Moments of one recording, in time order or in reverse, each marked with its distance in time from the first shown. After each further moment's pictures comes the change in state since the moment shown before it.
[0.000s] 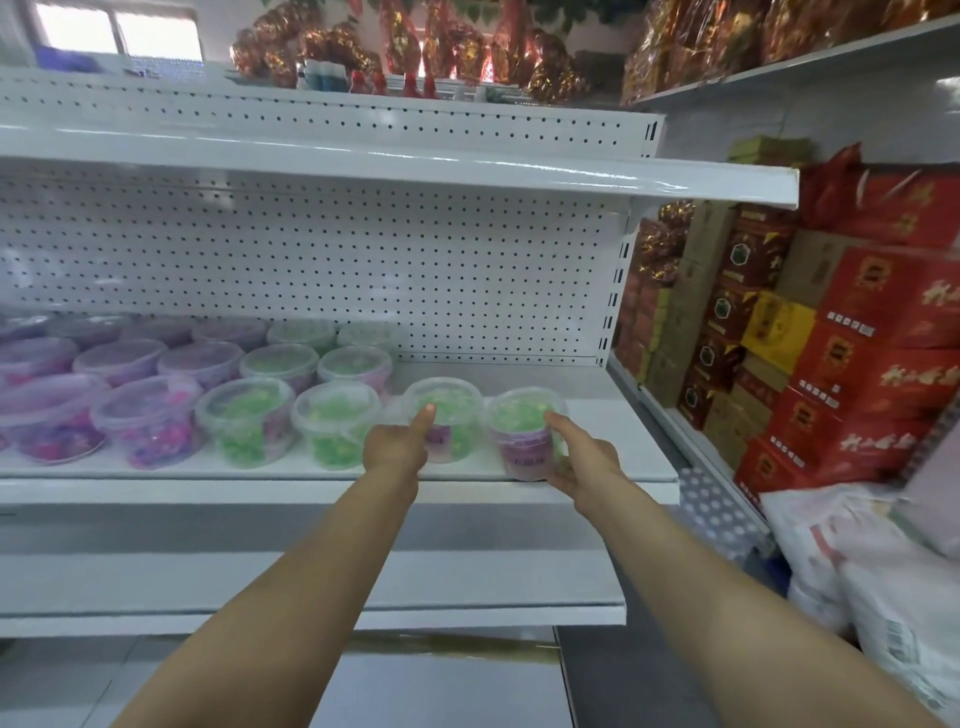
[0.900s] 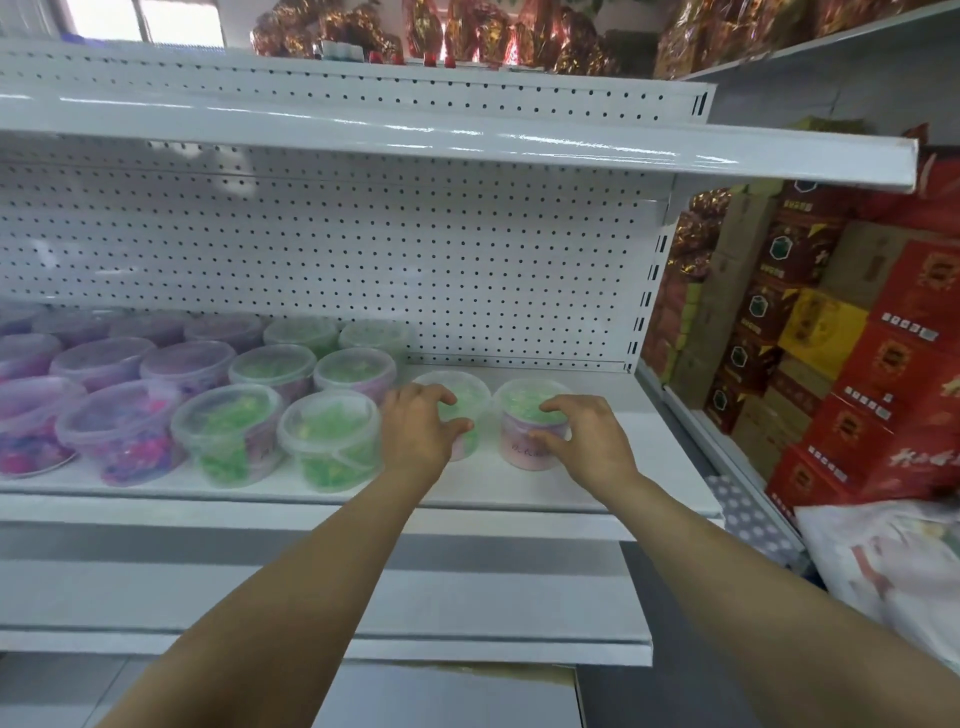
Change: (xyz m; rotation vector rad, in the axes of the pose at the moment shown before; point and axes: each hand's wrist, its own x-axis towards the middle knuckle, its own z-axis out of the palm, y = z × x) left_hand 0.043 0.017 0.029 0.711 0.098 0.635; right_hand 0.068 -0.020 0.021 -1.043 -0.048 -0.904
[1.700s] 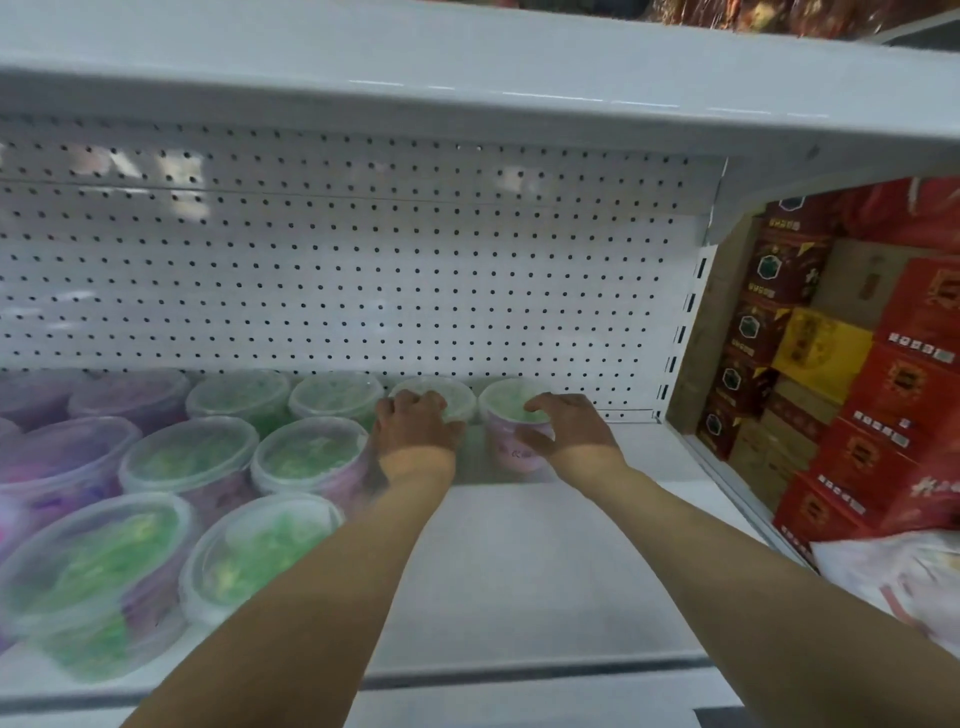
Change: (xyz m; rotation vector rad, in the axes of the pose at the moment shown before) left_hand 0.151 -0.017 0.070 0.255 -0.025 -0.049; right_hand 0.147 0.008 0.060 -0.122 -0.096 0.054
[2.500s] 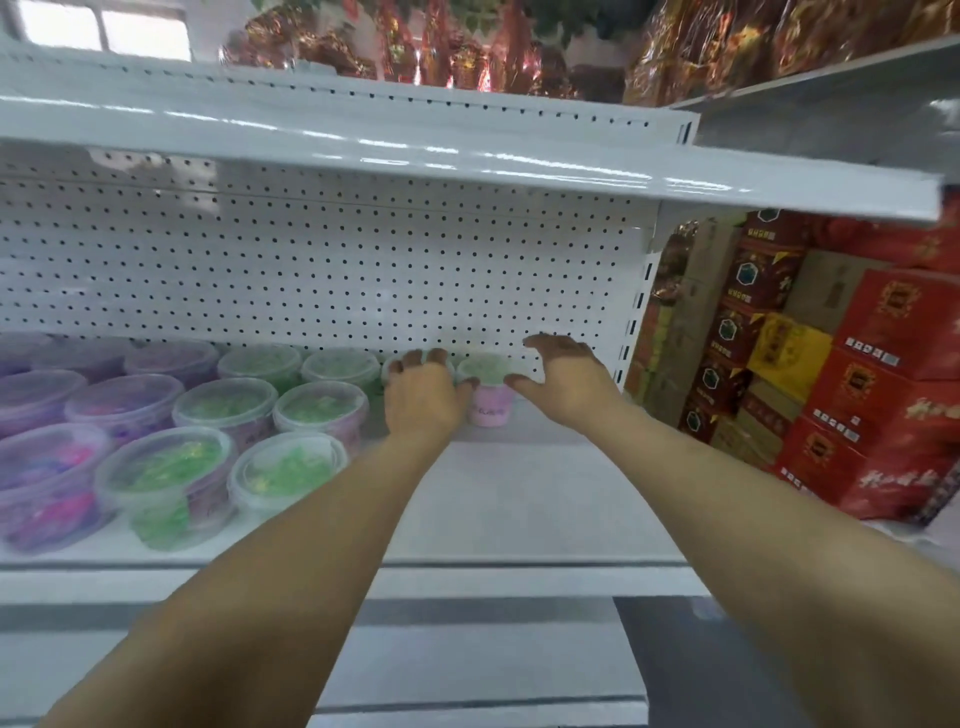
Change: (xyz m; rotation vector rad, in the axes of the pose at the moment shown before) left_hand -0.080 0.045 -0.083 -0.148 -0.007 0.070; right_hand -0.055 -0.030 -0.096 -0.163 0.038 -0.064
